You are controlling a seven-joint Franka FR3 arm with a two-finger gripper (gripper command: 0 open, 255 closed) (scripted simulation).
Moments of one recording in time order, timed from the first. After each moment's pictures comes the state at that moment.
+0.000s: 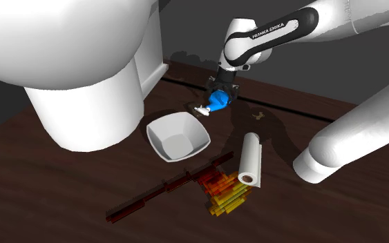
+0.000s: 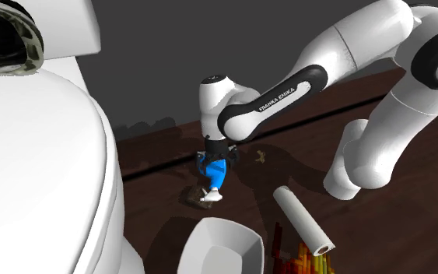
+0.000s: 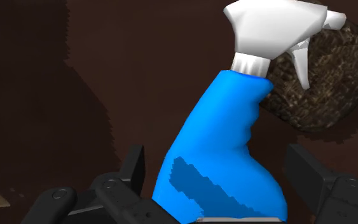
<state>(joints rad) -0.29 -0.16 0.25 -2.43 0.23 2.22 1.06</state>
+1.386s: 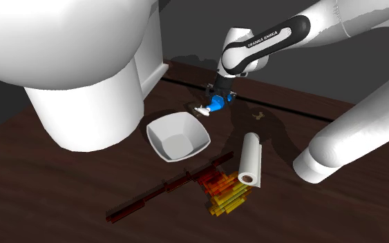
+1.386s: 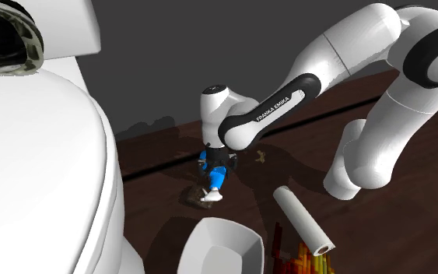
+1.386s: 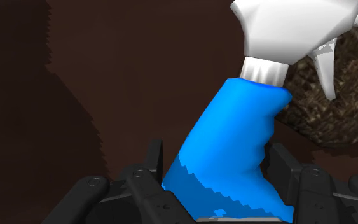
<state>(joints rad) -0.29 -0.11 0.26 -2.47 0.24 2.30 1.06</state>
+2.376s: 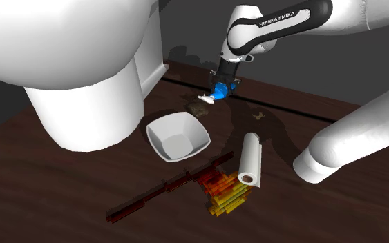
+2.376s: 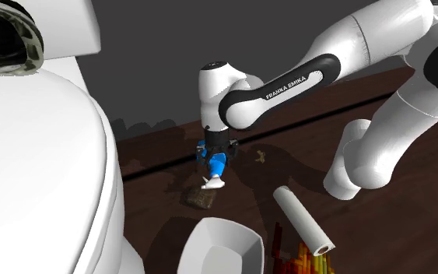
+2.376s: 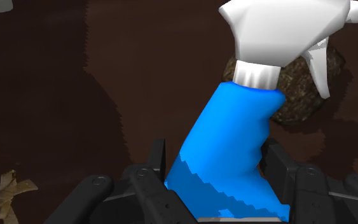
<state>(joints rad) -0.29 -0.22 0.24 -2.39 0.24 2.11 1.08</state>
